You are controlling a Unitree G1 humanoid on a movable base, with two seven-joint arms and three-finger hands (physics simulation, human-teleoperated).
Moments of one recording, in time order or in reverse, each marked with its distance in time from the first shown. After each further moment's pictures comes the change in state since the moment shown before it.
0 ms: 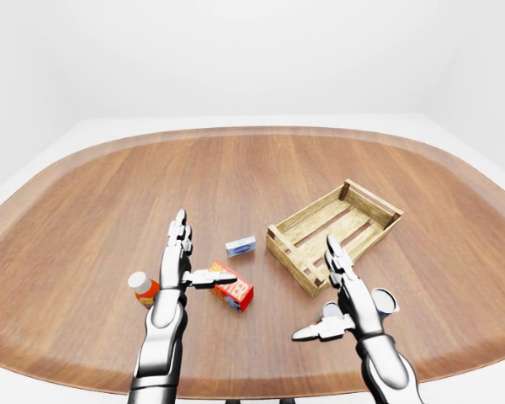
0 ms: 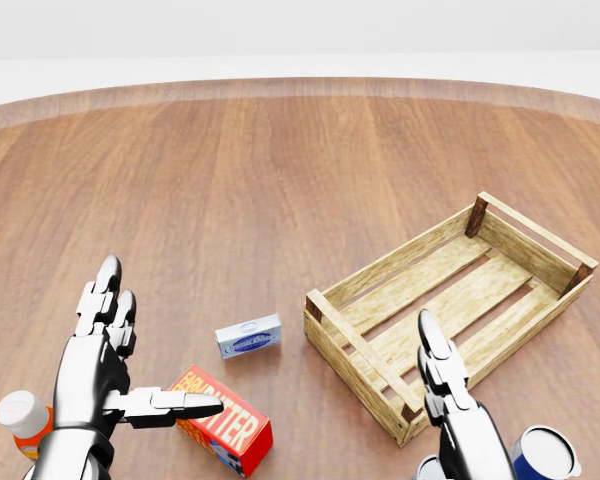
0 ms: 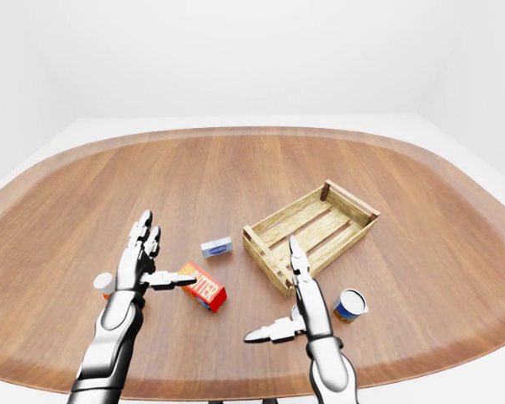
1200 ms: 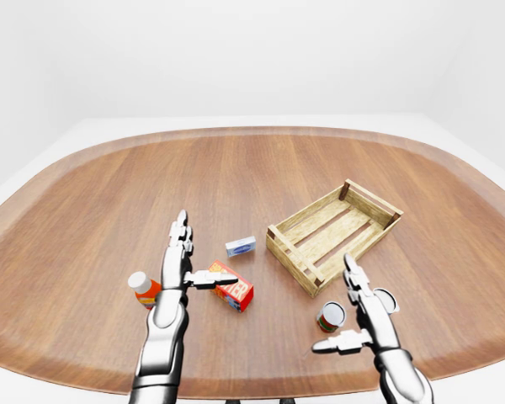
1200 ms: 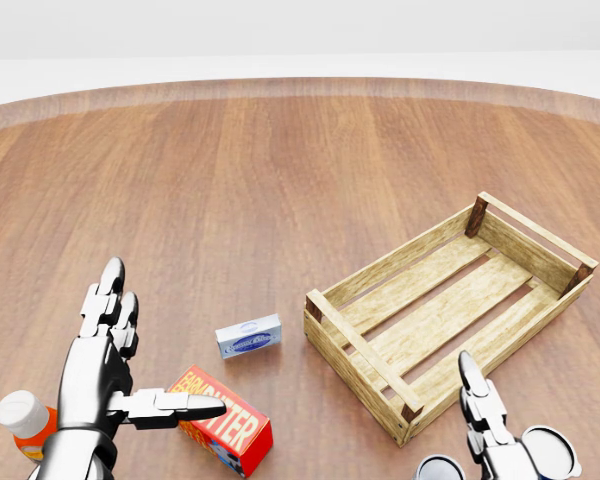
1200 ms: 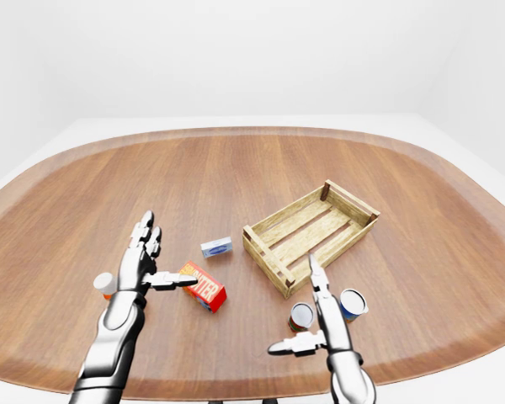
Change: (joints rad) left arm -0.005 -0.001 -0.007 0.029 0.015 -0.023 0.006; right arm 0.032 0.041 -0.199 0.205 -0.052 -0.150 0.117
